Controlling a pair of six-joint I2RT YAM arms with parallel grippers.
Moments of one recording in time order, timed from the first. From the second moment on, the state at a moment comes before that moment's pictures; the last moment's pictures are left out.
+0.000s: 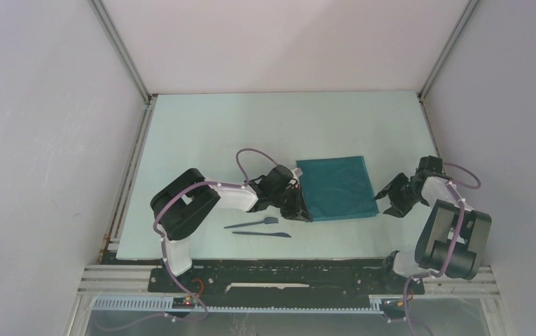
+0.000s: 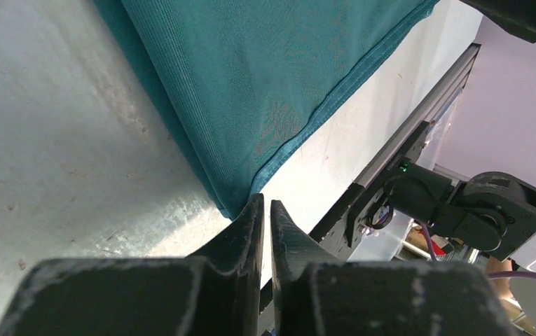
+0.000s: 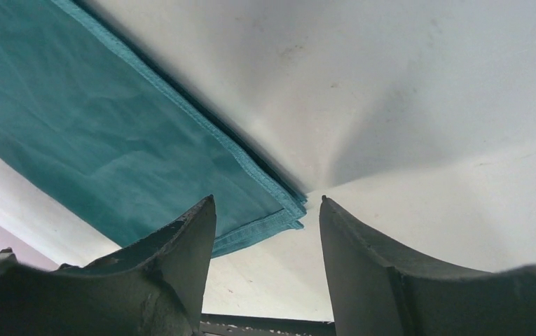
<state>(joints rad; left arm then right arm) -0.87 1.86 0.92 0.14 0.46 -0.96 -0.37 1.39 0.72 -0.62 -0.34 0.51</state>
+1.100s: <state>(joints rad) -0.87 1.90 0.92 0.20 0.48 -0.97 -0.35 1.34 0.66 -0.54 -0.43 0.51</state>
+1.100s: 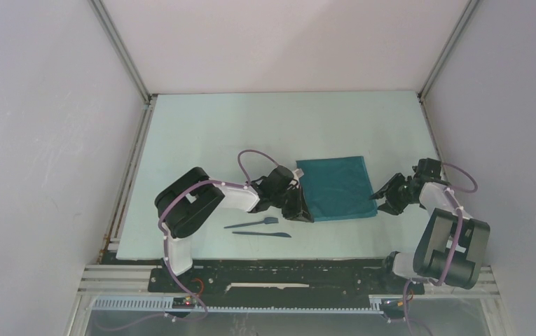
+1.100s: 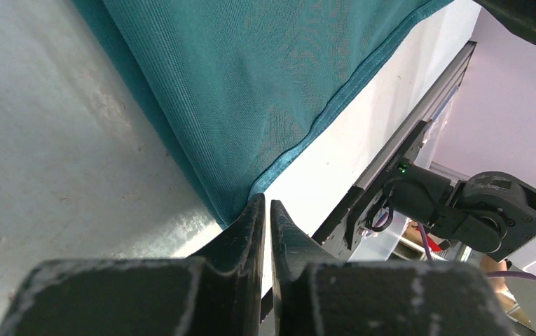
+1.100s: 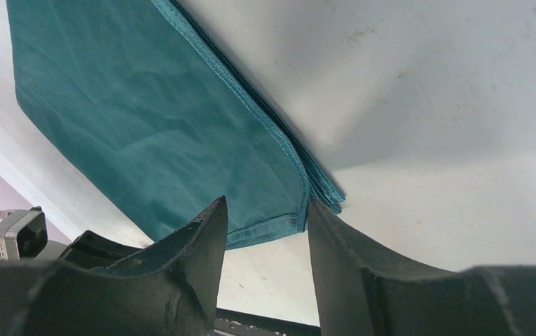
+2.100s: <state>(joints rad) -0.87 1.91 0.92 0.20 0.48 -0.97 -0.27 1.34 0.64 -0.53 -0.39 0.52</state>
